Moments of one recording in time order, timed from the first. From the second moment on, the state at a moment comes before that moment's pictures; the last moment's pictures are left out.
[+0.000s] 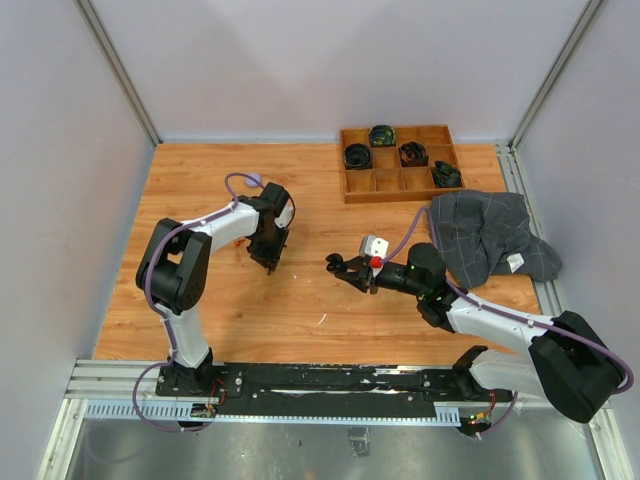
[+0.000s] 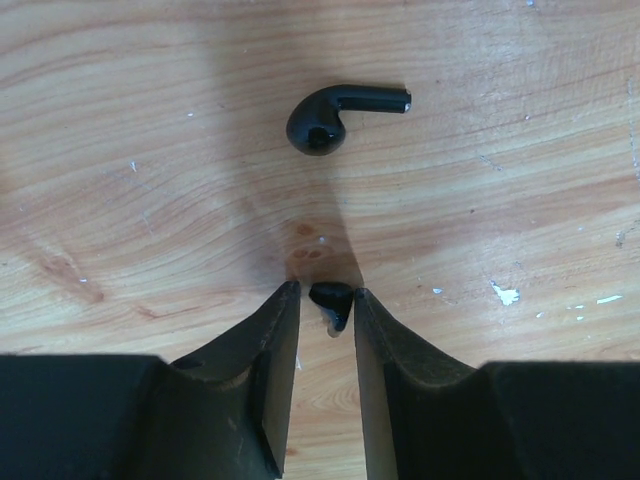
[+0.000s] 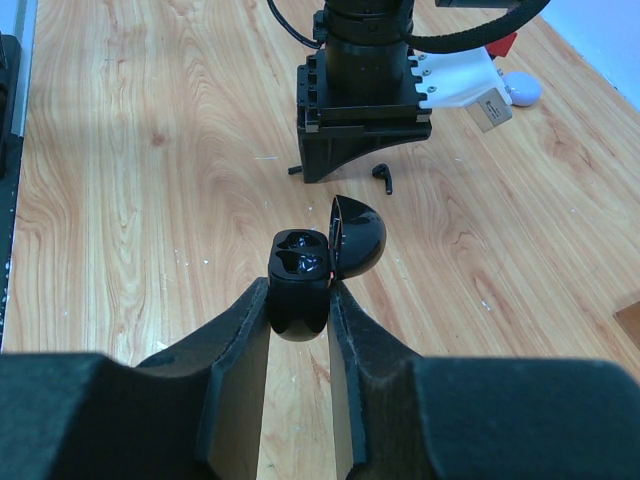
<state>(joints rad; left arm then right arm) -0.42 1.84 1.19 -0.71 -0.02 -0.14 0.70 1.17 0.40 0.64 -0.56 -0.22</state>
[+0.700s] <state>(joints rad) -0.44 1.67 1.04 -0.57 -0.01 -0.26 0.73 1.20 0.42 0.67 -0.53 -0.23</state>
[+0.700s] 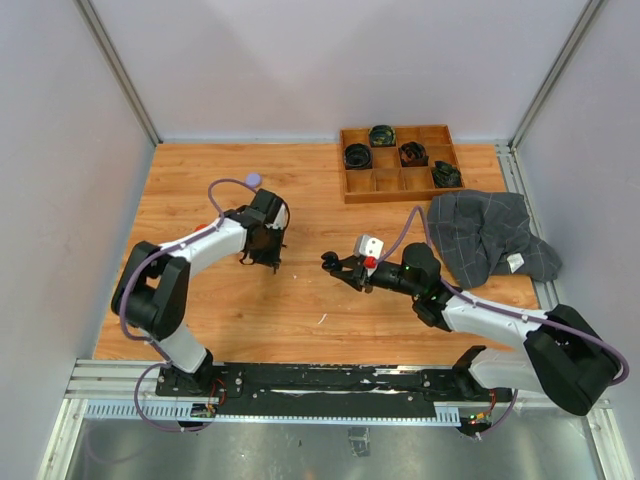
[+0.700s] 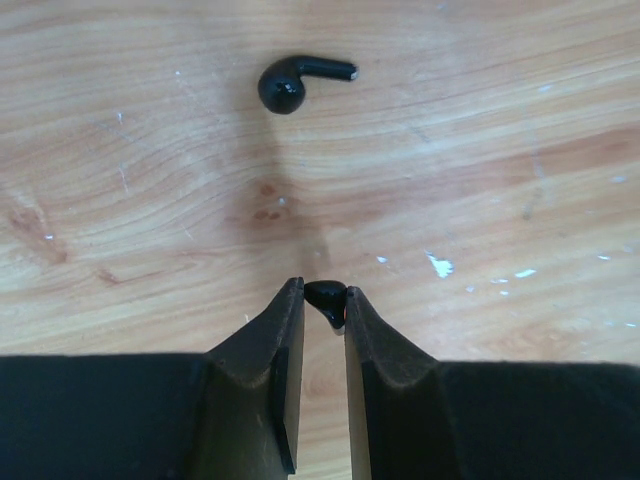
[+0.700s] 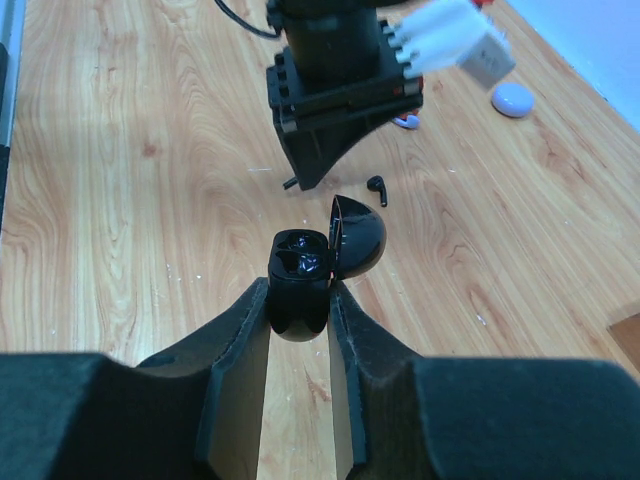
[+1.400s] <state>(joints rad) -0.66 1.08 0.85 -0.15 -0.01 -0.39 0.74 1.21 0.41 0.92 -0.33 -0.21</state>
